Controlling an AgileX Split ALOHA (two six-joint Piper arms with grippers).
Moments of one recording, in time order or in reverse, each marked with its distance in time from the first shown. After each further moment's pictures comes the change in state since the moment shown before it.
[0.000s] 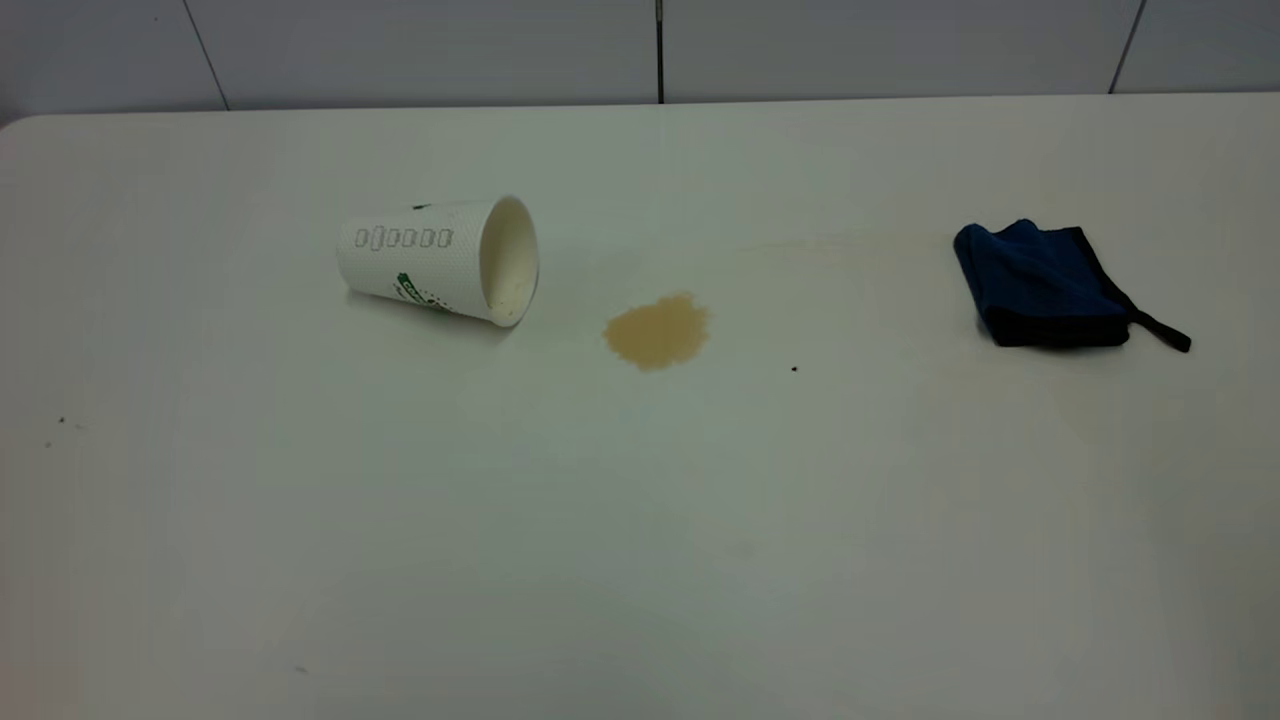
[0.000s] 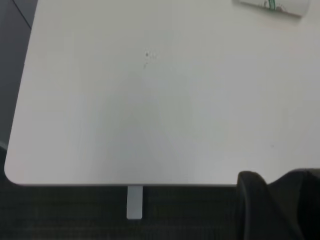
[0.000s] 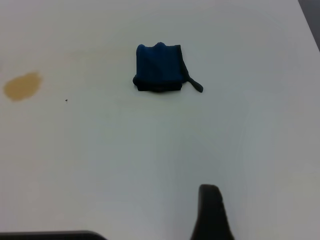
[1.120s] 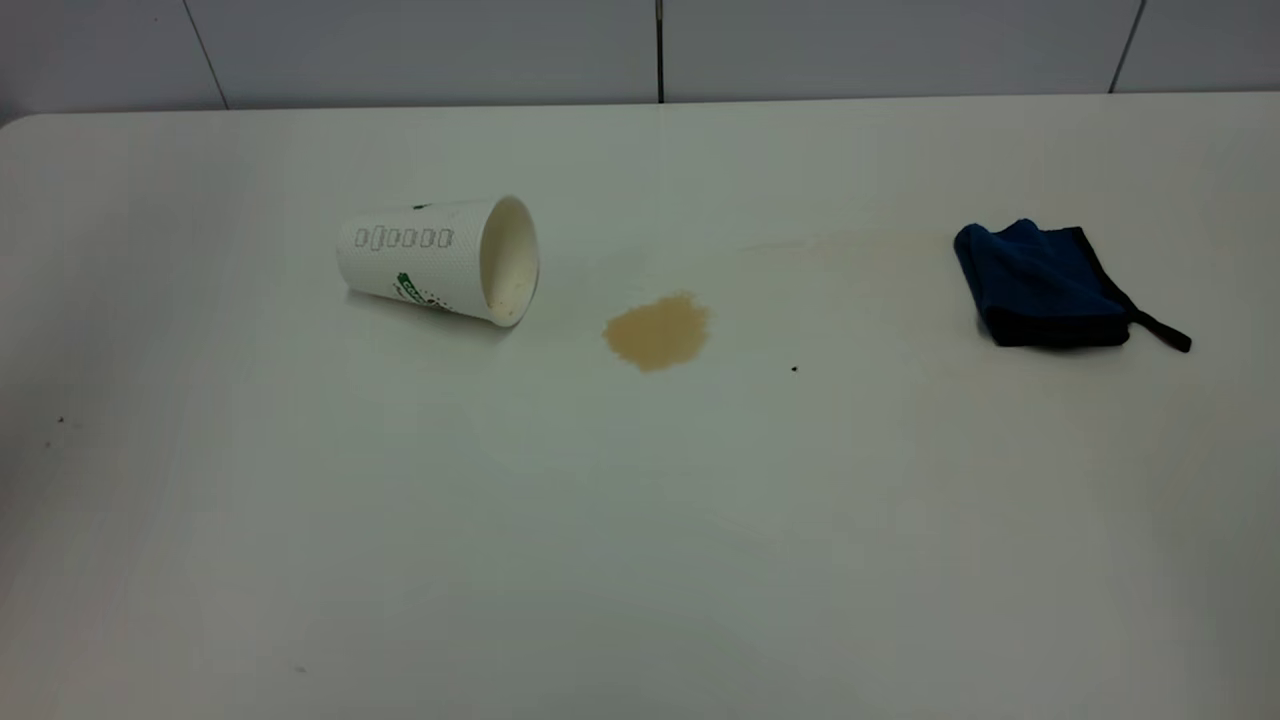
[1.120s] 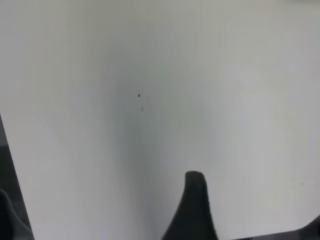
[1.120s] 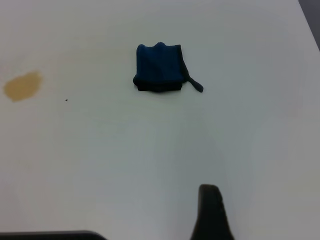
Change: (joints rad) left arm -0.215 1.333 -0.623 0.156 -0.270 -0.044; right arm 0.000 0.000 0.000 0.000 0.000 0.000
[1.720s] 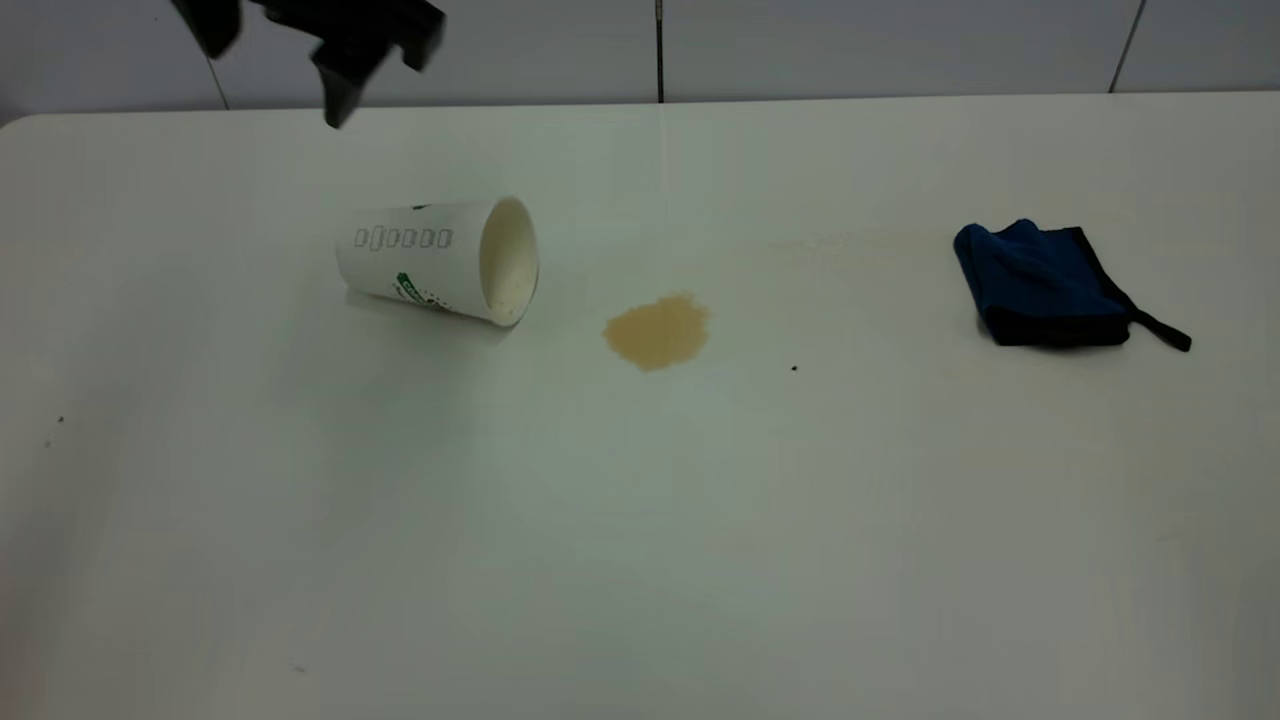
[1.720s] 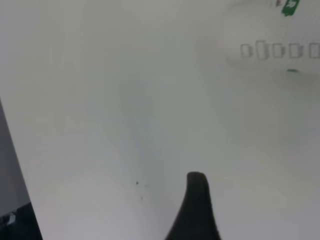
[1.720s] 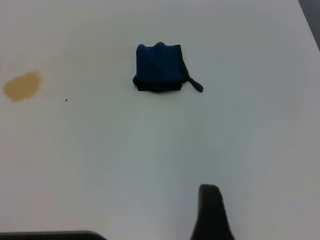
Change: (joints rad) left arm -0.396 0.624 -0.370 0.473 0.036 -0.516; right arm 0.000 0.000 0.000 0.000 0.000 0.000
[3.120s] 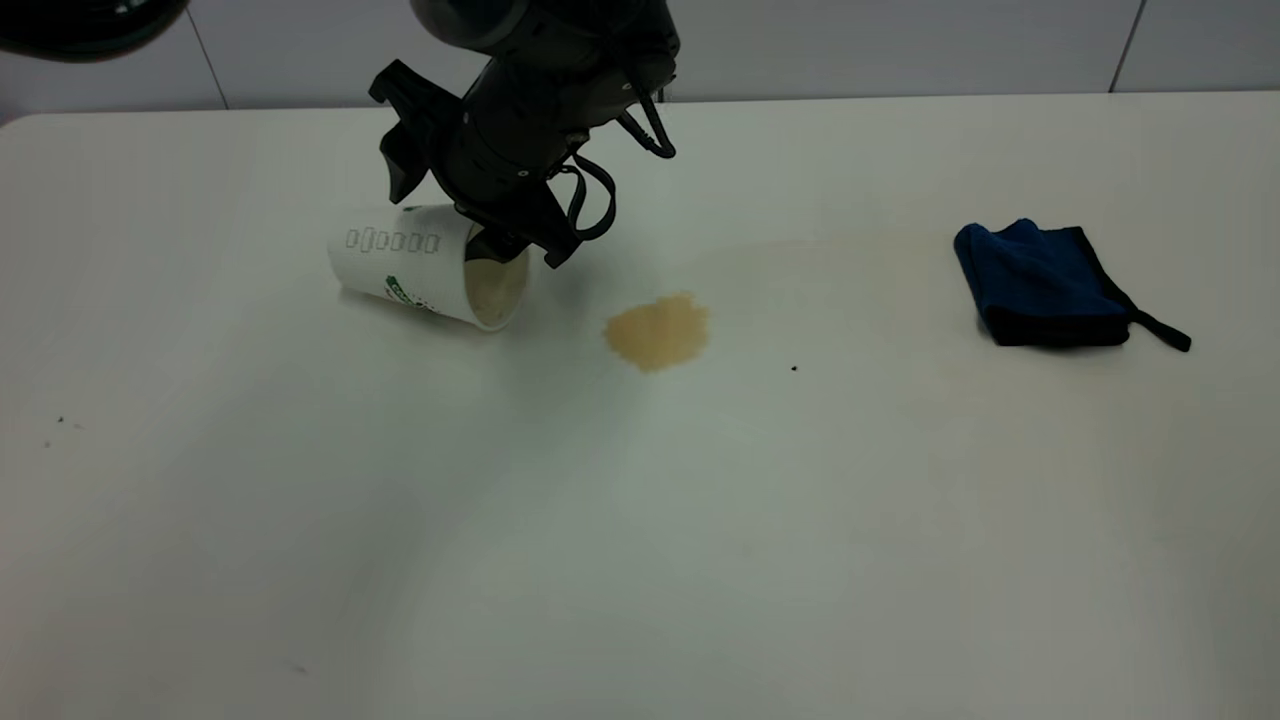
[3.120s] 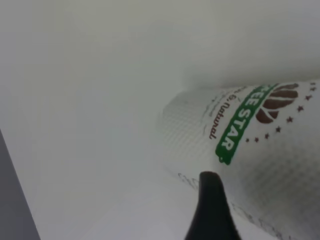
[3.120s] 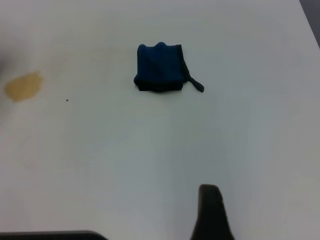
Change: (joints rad) left arm -0.038 0.590 -0.499 0.229 0.109 -0.049; right arm 0.000 0.000 0.000 0.004 0.000 0.000
